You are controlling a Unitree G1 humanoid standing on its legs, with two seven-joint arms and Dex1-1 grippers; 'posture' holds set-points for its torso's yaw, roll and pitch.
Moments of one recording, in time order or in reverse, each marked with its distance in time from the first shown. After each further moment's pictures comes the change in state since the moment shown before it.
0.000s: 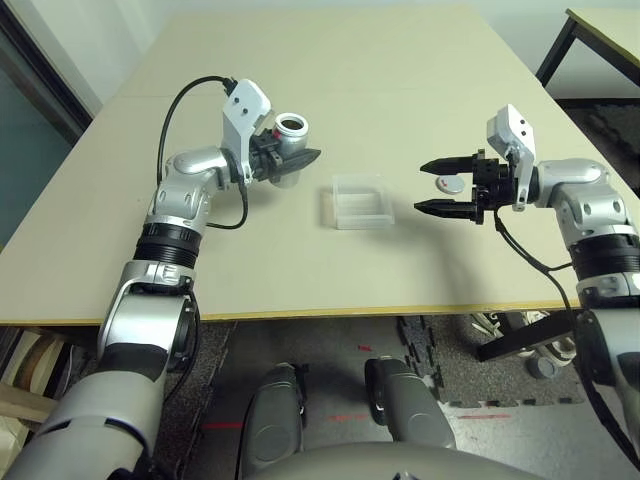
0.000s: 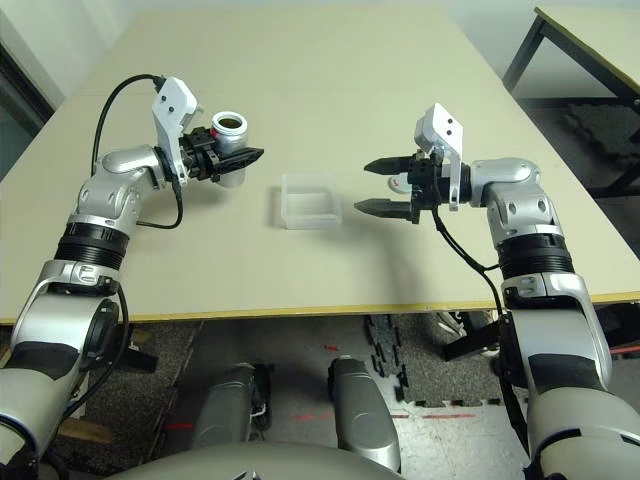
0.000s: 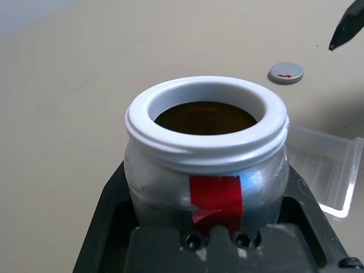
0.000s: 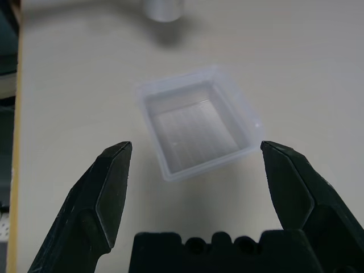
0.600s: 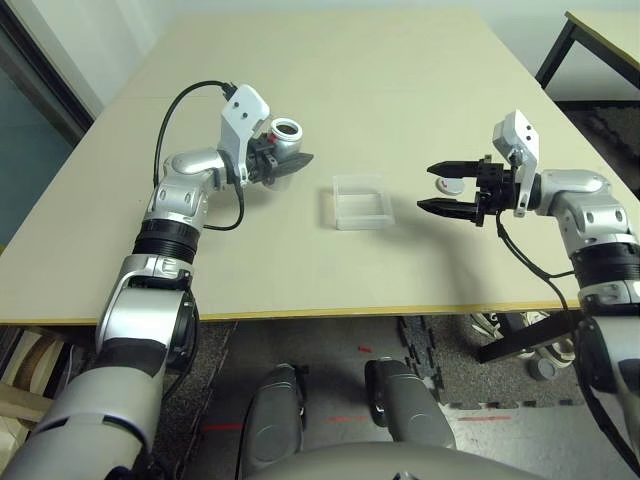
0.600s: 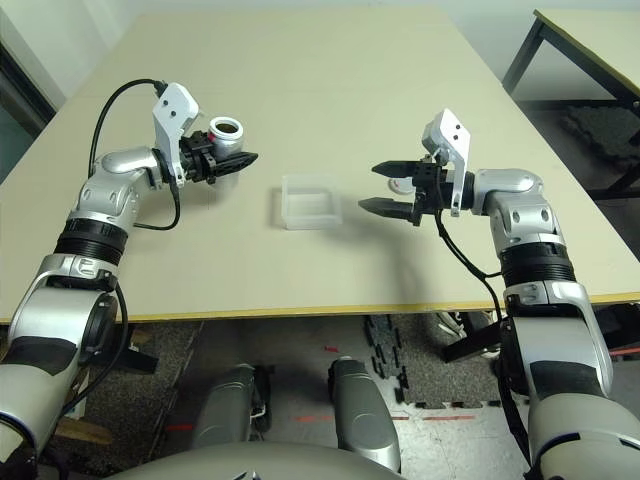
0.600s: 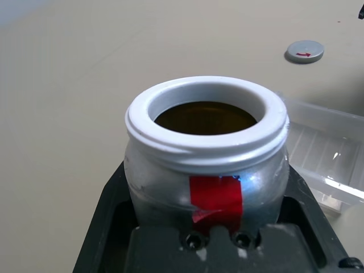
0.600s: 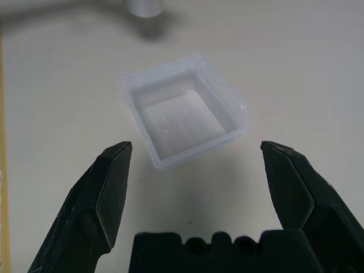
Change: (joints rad) left arm -0.045 0.000 -0.005 0.121 0.066 -0.065 0.001; right arm 0.045 -0.018 -0.012 0.004 0.014 0.003 -0.034
